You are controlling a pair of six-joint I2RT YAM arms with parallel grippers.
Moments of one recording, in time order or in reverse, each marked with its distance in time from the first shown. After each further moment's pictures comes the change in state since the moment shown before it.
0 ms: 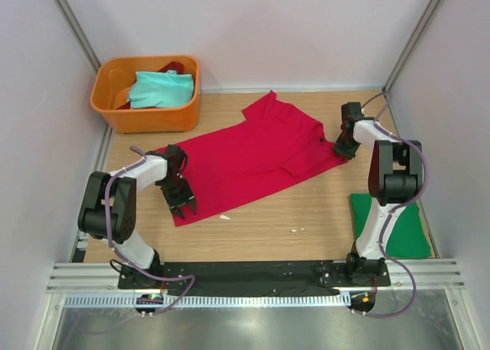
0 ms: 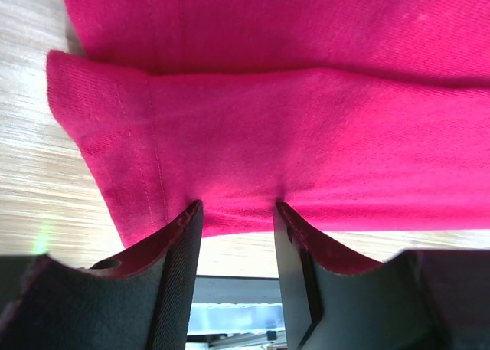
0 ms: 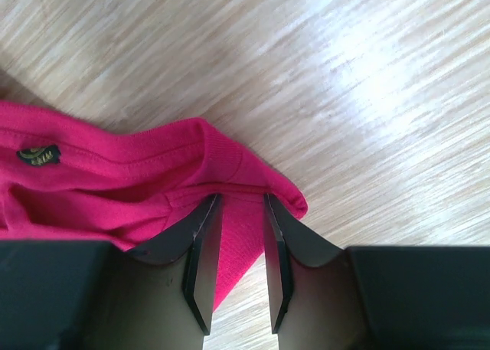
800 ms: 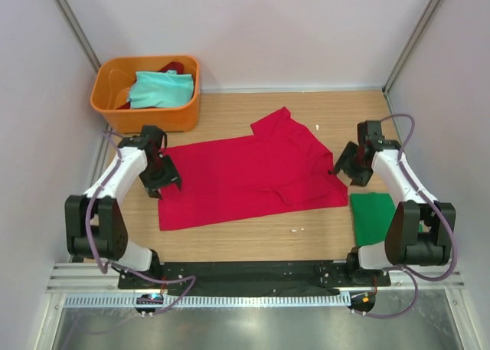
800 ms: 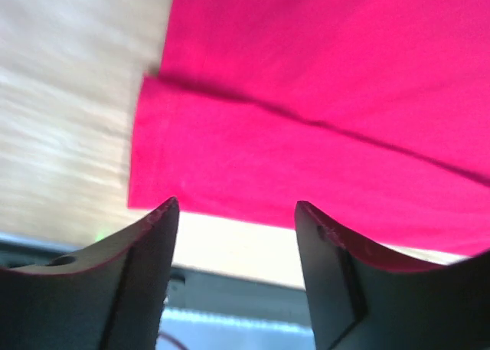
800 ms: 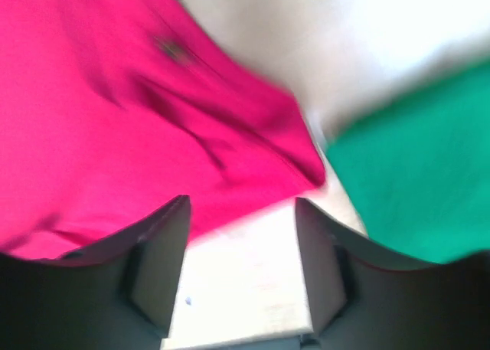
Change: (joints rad) left arm 0.133 -0.140 0.153 -0.153 -0.119 0.051; right arm -0.018 -0.608 -0.446 -0.181 -0.218 -0.016
